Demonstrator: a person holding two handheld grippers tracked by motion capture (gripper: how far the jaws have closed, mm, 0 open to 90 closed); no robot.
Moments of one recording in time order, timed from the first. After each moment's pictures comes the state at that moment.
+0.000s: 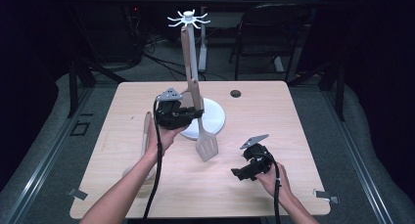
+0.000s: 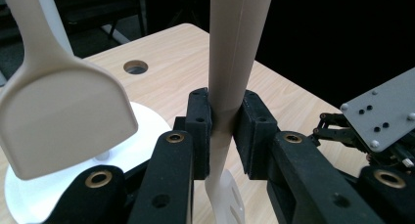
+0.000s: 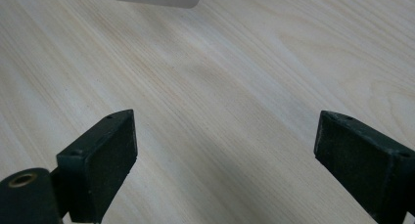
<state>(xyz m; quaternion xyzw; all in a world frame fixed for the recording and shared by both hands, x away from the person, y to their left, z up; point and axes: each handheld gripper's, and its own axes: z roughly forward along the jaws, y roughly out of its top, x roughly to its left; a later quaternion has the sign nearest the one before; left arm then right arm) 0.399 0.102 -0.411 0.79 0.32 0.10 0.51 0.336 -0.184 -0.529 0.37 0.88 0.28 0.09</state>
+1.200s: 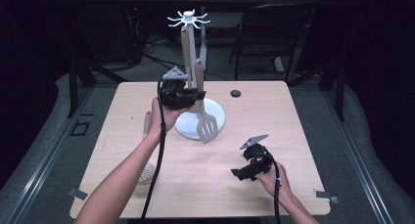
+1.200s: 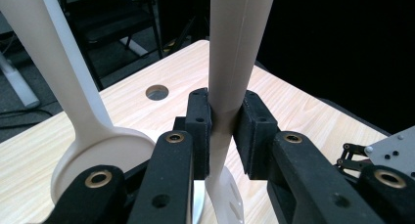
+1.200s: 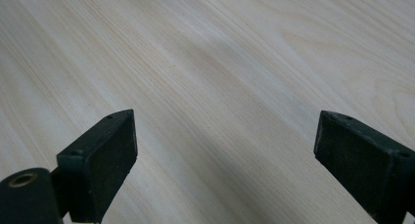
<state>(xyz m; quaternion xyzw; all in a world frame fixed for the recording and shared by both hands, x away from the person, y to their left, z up) 0.429 0.091 -0.371 0.80 0.31 0.14 0.49 0.336 -0.184 -0.530 0.37 0.88 0.28 0.09</state>
